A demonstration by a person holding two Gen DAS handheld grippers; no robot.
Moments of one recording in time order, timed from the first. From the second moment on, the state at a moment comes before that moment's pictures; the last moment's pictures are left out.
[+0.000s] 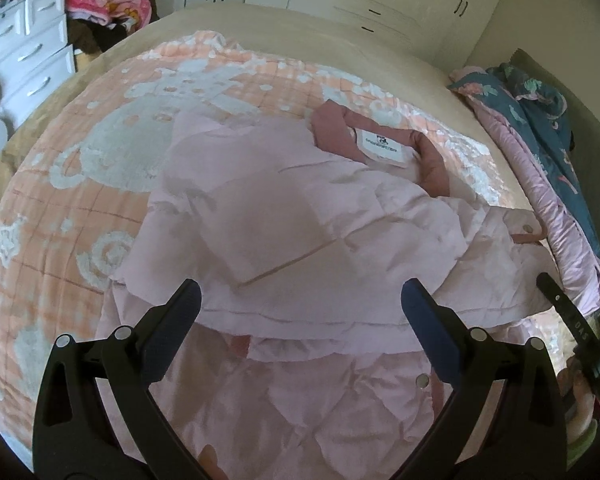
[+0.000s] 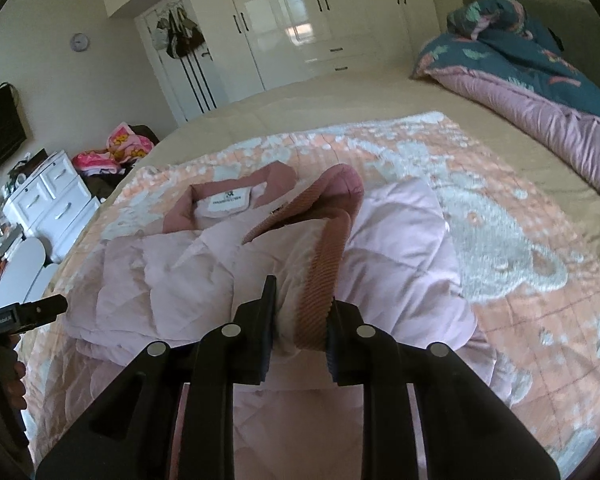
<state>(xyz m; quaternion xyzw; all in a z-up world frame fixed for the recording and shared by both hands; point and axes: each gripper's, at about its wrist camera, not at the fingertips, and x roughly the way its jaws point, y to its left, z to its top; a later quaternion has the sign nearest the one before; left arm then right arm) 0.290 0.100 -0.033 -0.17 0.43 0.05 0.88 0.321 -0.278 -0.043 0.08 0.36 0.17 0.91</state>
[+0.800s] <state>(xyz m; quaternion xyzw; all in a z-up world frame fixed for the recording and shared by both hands) 0.319 0.106 -0.059 -0.12 0.48 0.05 0.87 0.306 -0.271 -0.009 0.09 0.35 0.18 0.92</state>
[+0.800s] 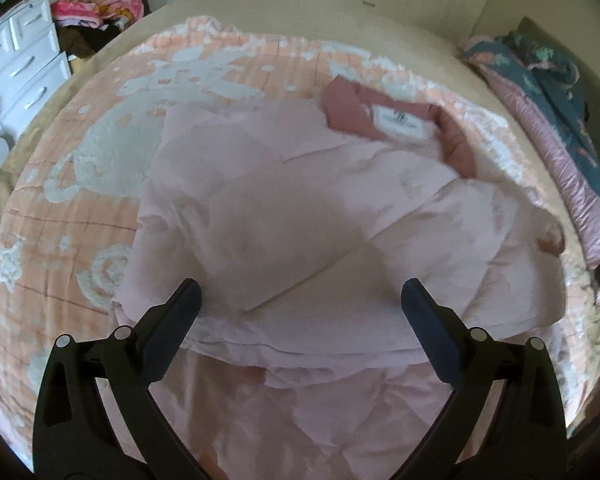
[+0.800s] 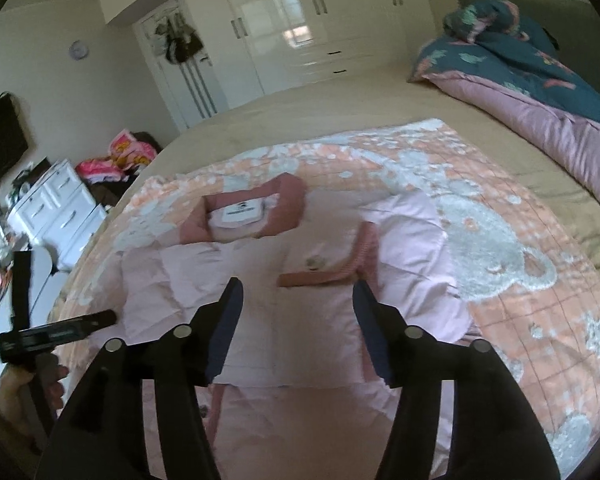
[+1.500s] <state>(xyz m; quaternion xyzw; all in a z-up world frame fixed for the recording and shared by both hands) 0.318 0.119 -0.089 -0.13 0.49 0.05 0.86 0.342 -0.164 -0.044 -0.03 0.43 0.23 0.87</state>
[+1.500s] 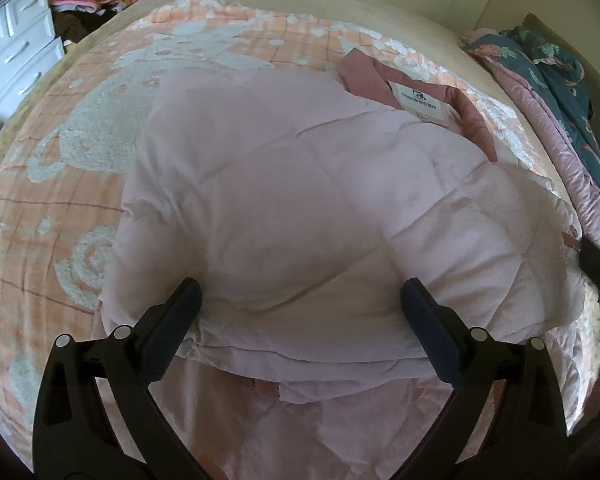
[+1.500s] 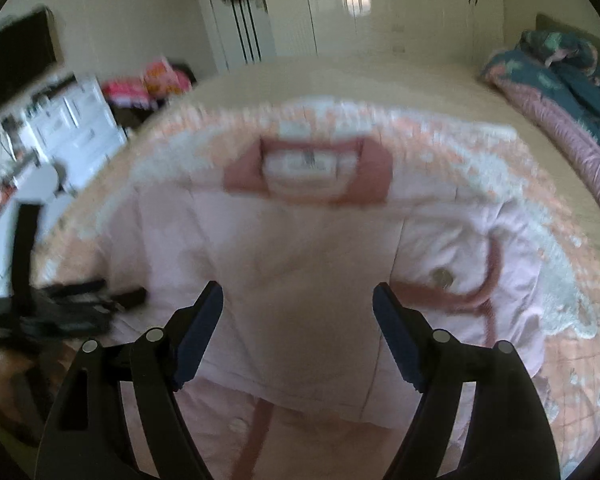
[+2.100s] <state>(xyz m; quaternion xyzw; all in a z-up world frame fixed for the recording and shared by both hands) 0.308 0.108 -0.080 -0.11 0.48 0.06 0.87 0.354 -0.152 -0.104 -0.06 0.44 0.21 0.87</state>
